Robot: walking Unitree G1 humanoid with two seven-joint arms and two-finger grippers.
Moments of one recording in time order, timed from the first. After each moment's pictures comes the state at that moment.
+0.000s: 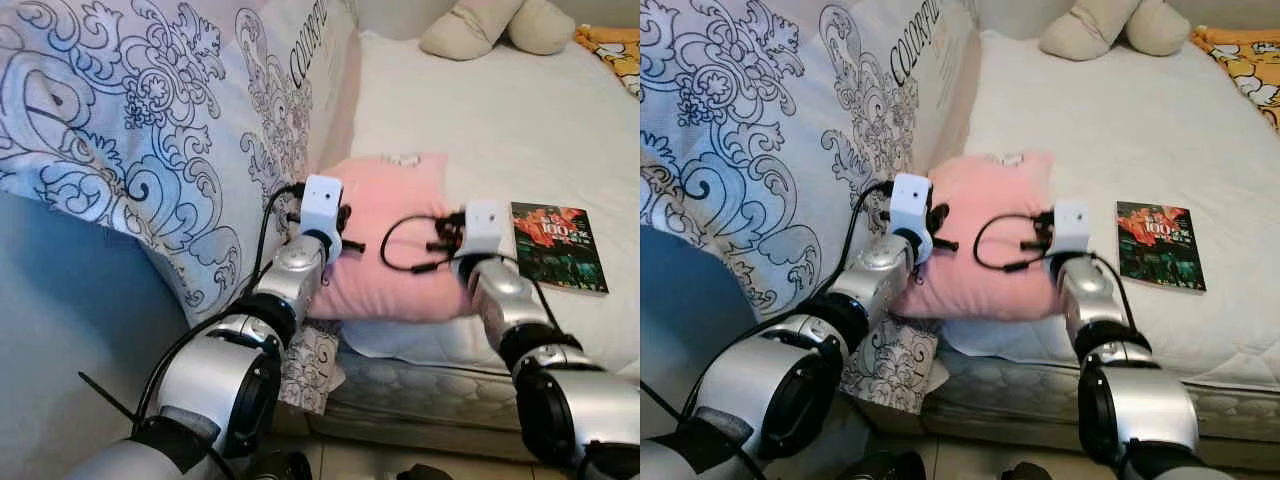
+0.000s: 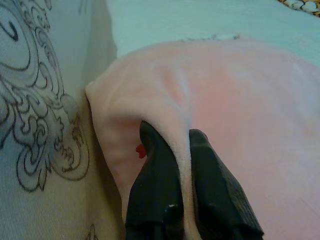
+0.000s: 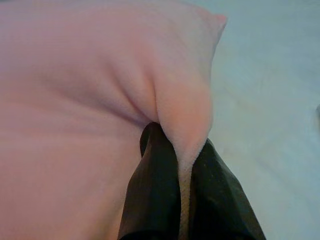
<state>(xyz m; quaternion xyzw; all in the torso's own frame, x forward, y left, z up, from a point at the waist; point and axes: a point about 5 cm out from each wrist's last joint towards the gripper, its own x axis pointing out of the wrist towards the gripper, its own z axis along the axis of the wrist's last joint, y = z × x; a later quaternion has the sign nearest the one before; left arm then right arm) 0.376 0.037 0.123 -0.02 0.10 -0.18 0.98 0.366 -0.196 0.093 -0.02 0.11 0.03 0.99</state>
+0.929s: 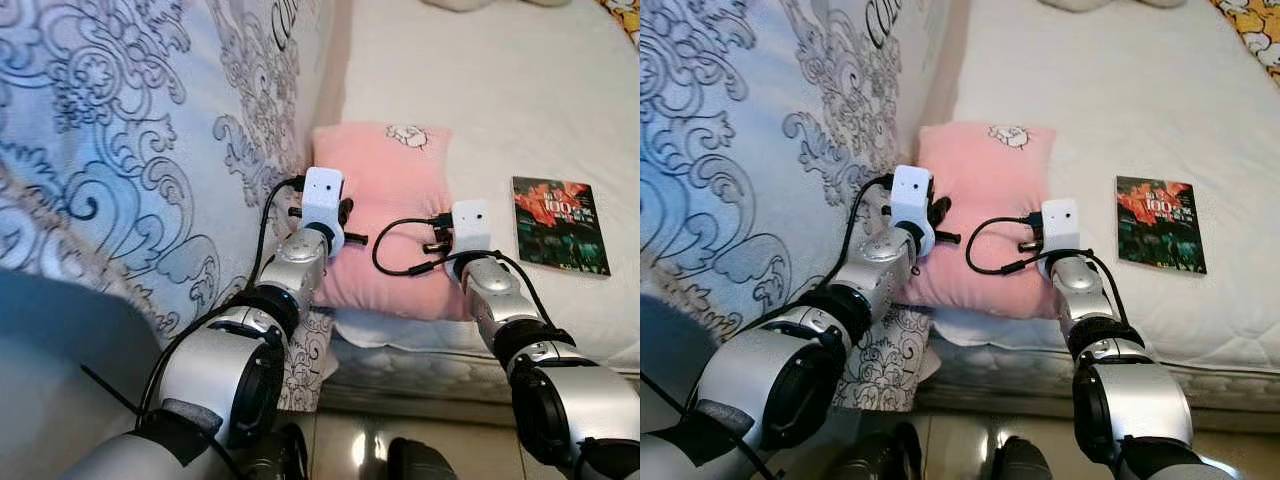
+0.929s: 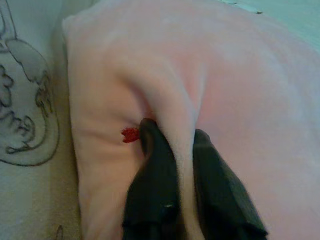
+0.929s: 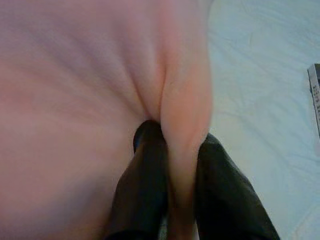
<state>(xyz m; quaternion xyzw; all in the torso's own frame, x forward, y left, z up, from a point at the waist) 0.377 0.031 0.126 -0.05 0.12 -0.17 0.98 0.364 -0.188 0.084 -0.08 0.14 0.01 0.99</state>
